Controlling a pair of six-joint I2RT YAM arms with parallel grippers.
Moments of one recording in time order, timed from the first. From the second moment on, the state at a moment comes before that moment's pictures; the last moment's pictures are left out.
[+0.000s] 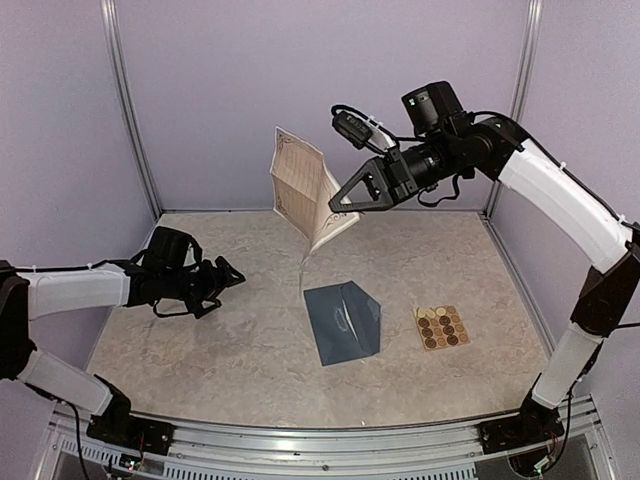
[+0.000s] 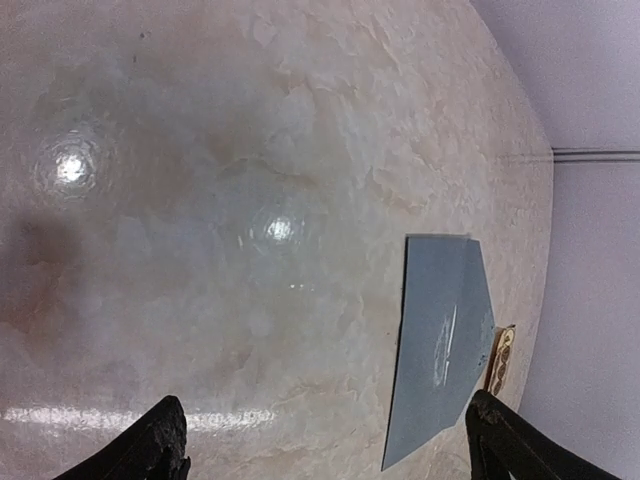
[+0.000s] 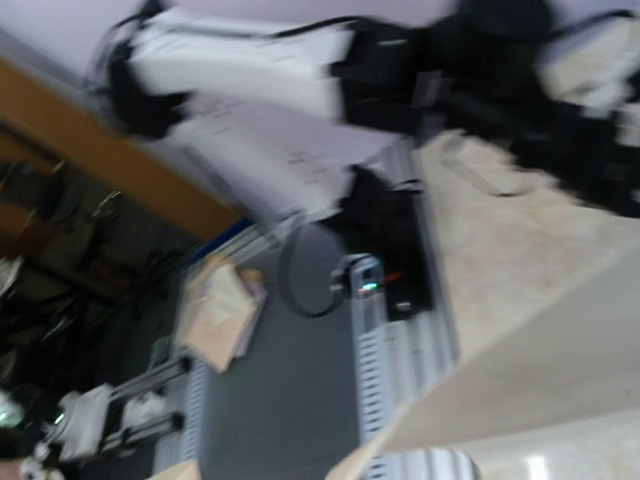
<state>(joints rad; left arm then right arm) -0.43 1.34 0.69 -0.11 0.23 -0.96 0.75 1.72 1.99 -0.89 -1.04 0.18</state>
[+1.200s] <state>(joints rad) -0.68 1.38 0.85 0.59 0.50 -1.05 0.75 1.52 1.71 -0.80 -1.10 0.18</state>
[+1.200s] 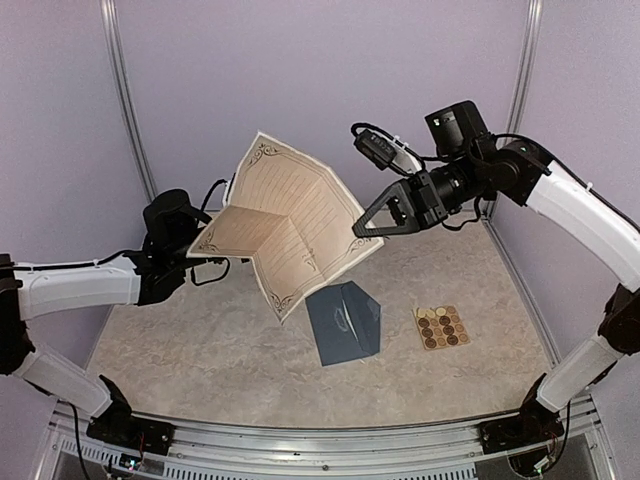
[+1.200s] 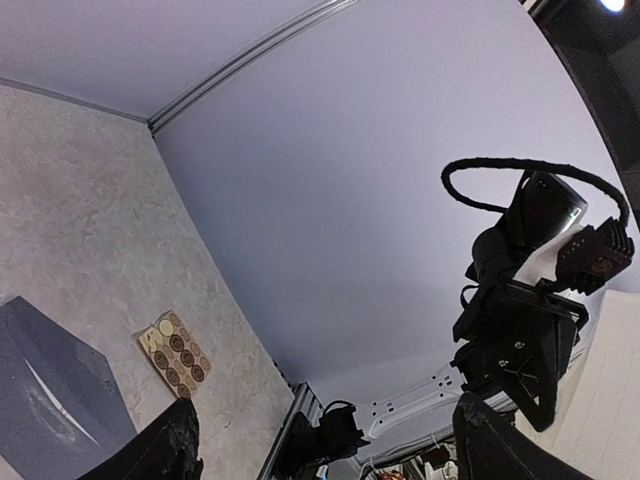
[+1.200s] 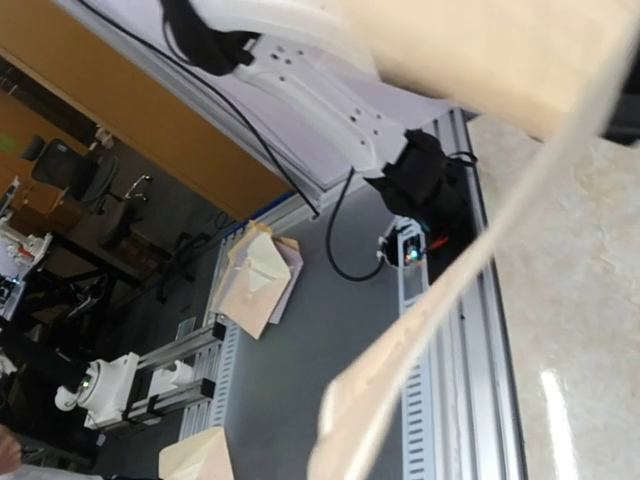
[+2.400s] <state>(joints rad) -0.81 1.33 0.90 0.55 0.55 -1.03 0.74 1.60 1.69 -0.68 -1.08 0.26</state>
